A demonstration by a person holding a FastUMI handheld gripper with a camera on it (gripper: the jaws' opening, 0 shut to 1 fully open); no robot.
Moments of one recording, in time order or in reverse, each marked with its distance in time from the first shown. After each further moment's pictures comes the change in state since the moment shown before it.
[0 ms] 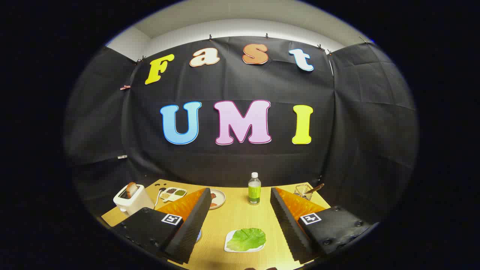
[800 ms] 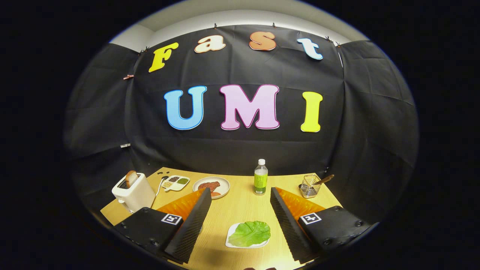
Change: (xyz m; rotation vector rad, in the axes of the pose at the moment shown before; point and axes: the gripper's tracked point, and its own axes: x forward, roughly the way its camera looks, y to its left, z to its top) arm 0.028 0.010 -0.037 -0.014 0.096 0.051
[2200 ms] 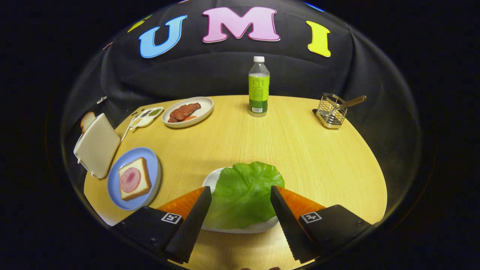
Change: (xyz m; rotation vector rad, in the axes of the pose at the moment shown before) arm 0.106 -0.031 -0.272 0.035 0.549 -0.053
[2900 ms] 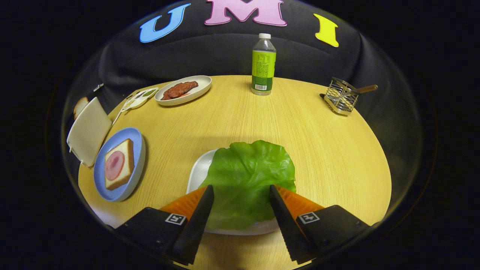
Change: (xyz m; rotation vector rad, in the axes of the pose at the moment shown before) arm 0.018 0.006 -0.023 -0.056 0.114 0.025
